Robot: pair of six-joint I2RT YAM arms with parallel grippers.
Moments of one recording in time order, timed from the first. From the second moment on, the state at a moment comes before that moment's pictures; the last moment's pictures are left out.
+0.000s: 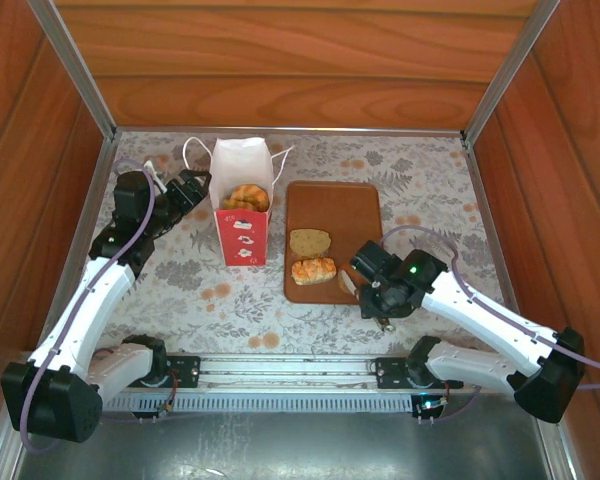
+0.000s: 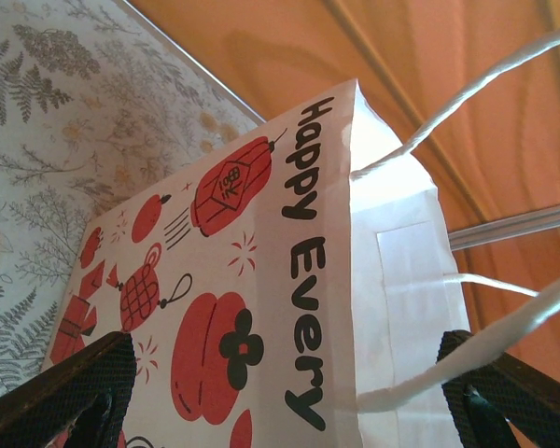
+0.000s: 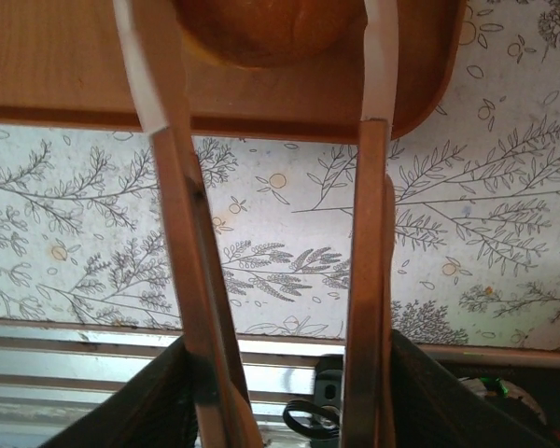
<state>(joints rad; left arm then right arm) -0.19 1.01 0.85 -0.23 0.27 -0.89 0.88 1.04 0.87 -1.27 0.06 0.76</state>
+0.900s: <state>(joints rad) -0.19 1.02 0.85 -0.19 0.32 -0.98 0.87 1.09 1.34 -1.29 0.22 0.46</state>
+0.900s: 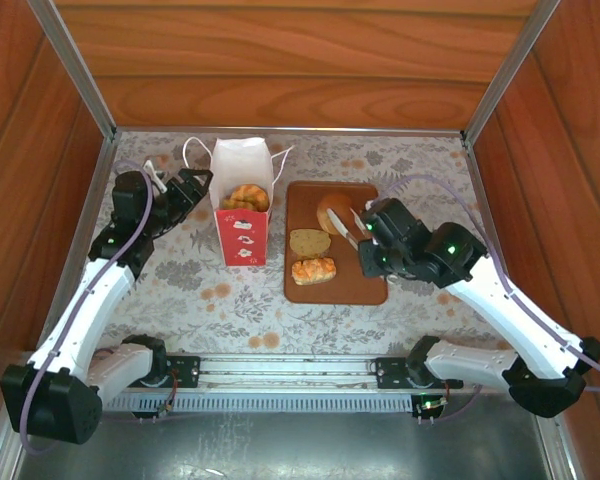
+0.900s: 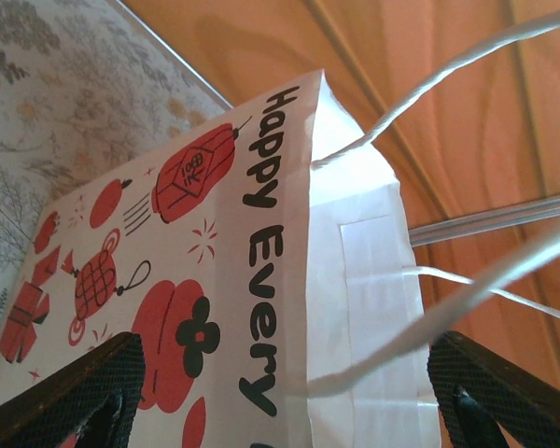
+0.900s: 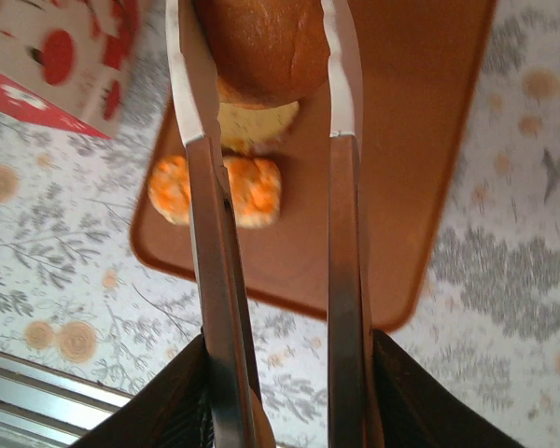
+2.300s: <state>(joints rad) -0.22 1.05 0.82 -0.15 0.33 -1.05 1.00 1.69 2.17 -1.24 0.16 0.12</state>
